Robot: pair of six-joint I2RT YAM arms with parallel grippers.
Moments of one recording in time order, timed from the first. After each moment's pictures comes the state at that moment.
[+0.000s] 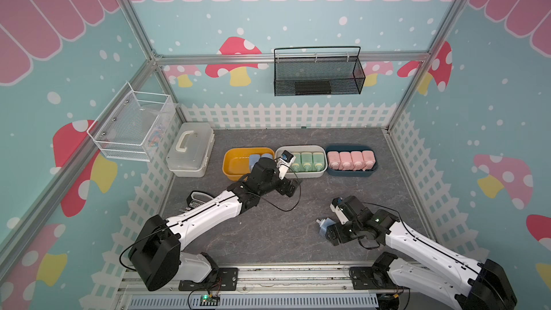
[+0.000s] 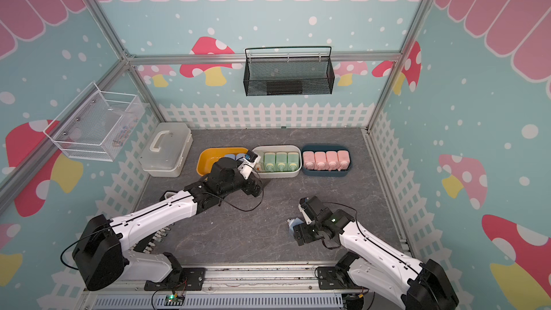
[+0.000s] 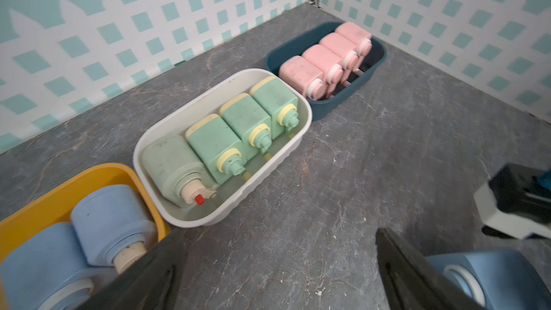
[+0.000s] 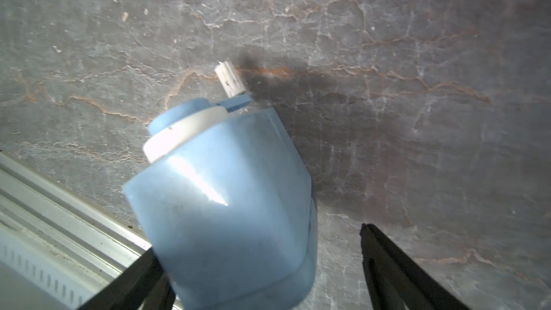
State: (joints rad) left arm -0.73 1.40 0.95 -0.05 0.09 0.05; right arm 0.69 0.95 0.55 -0.82 -0.08 0.38
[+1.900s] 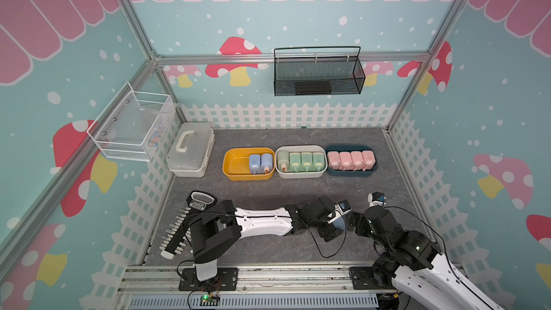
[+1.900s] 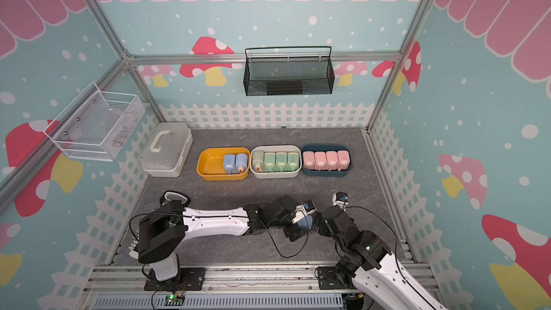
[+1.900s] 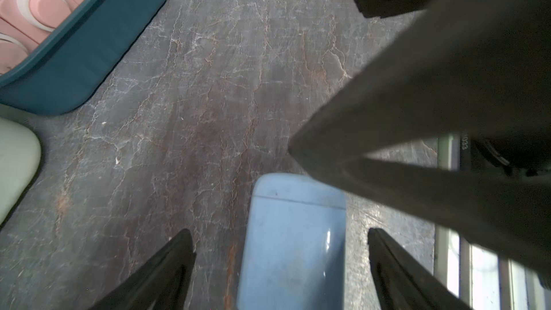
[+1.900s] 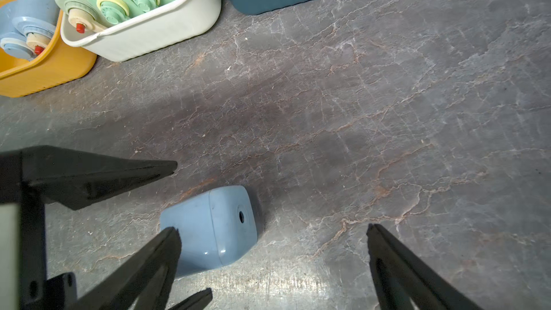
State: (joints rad) left arm -1.17 1.84 1.15 -0.03 0.05 0.08; right arm 0.69 0.48 0.55 -0.94 0.35 0.74
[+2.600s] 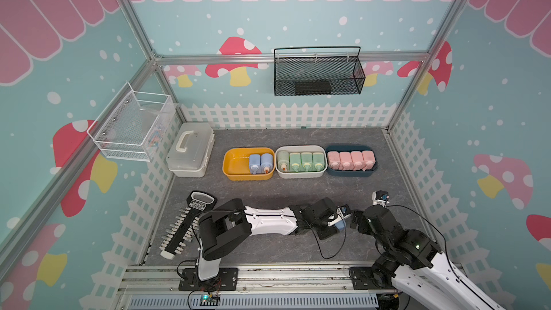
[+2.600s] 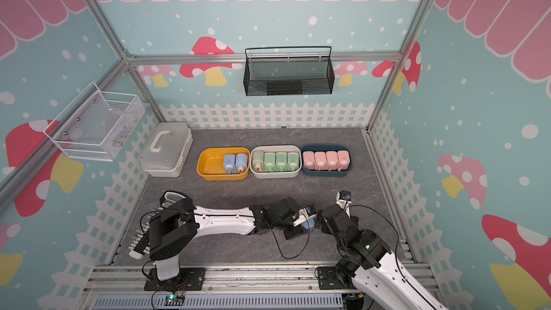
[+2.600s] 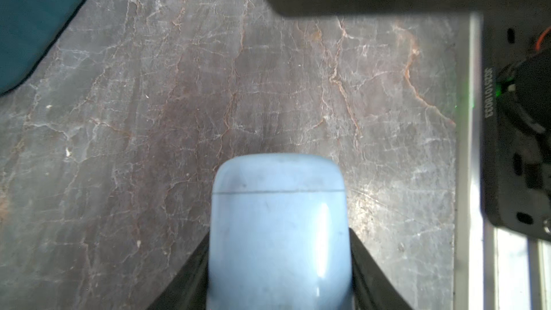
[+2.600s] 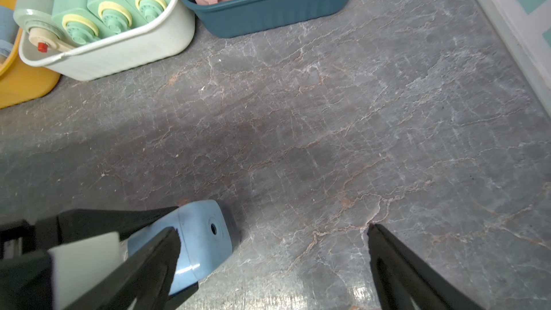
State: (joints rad) left arm -1.16 1.91 1.17 -0.07 0.09 0.10; right arm 0.68 0.50 0.57 -0.96 0.47 0.72
